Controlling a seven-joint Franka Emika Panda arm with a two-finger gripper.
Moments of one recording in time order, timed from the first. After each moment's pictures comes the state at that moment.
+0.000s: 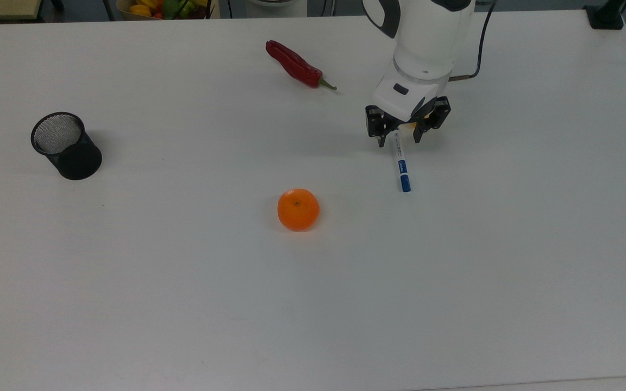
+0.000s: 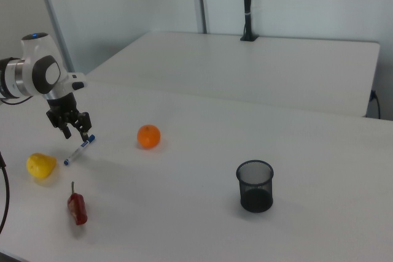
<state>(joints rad) 0.41 0.40 0.08 -1.73 -0.06 2.16 0.30</state>
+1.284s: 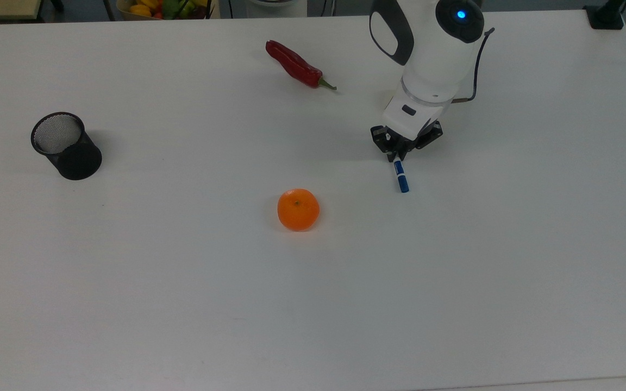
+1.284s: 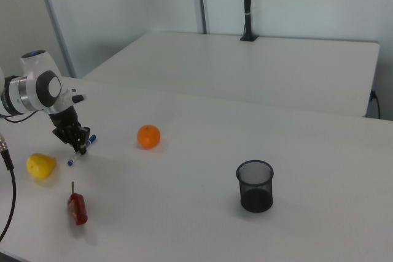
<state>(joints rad) 0.41 0.49 0.11 -1.73 -0.18 2.22 0.38</state>
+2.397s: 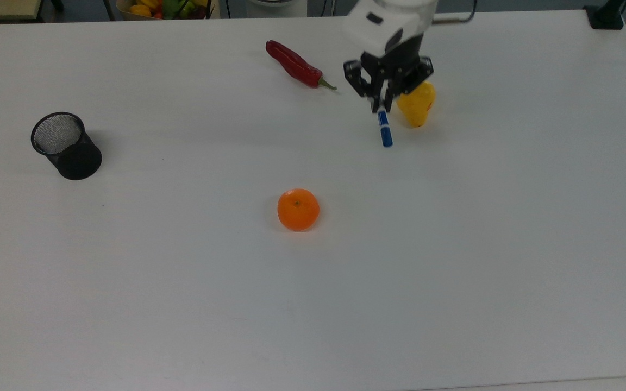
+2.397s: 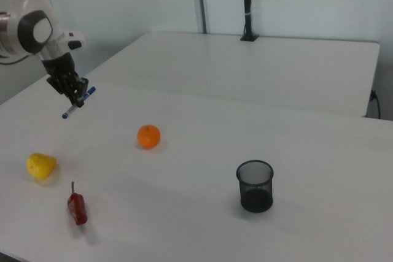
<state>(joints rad) 0.30 0.19 0.11 -1.69 -0.05 2.00 0.27</state>
